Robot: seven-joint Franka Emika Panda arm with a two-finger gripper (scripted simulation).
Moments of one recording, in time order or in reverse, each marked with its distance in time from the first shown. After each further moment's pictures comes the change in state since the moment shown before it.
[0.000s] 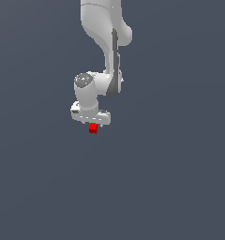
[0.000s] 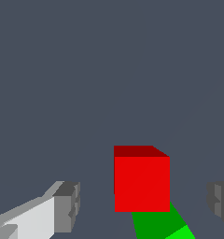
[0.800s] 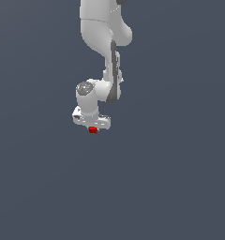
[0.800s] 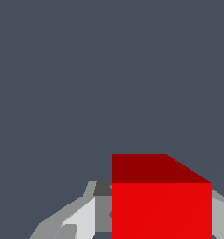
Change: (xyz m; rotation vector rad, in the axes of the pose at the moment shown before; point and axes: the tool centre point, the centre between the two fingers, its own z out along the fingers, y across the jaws) arm -0.002 0.002 0.039 0.001 -0.002 0.003
